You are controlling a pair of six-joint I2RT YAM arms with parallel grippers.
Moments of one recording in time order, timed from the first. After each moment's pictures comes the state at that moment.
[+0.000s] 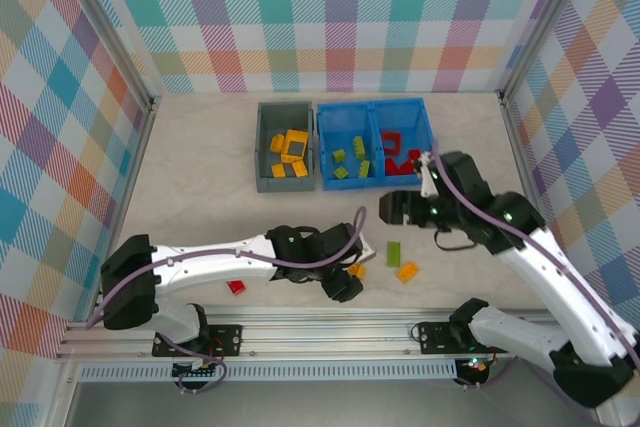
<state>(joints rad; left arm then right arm) -1.23 1.50 1.09 -0.66 0.00 -0.14 0.63 0.92 1.18 -1.08 -0.11 0.57</state>
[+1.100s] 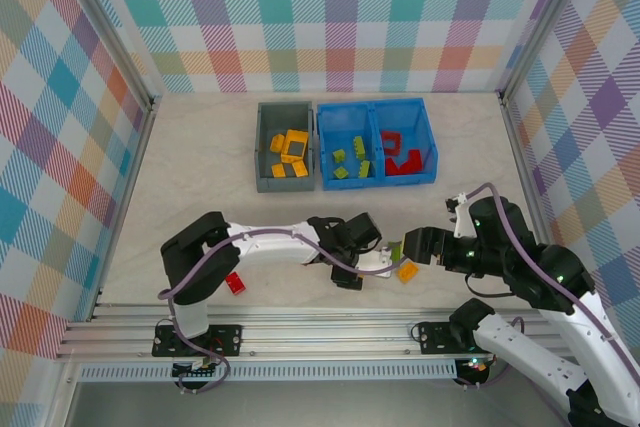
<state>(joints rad) -1.11 1.85 1.19 -0.50 0.08 0.65 0.63 0.64 1.07 -1.21 -0.23 0.75</state>
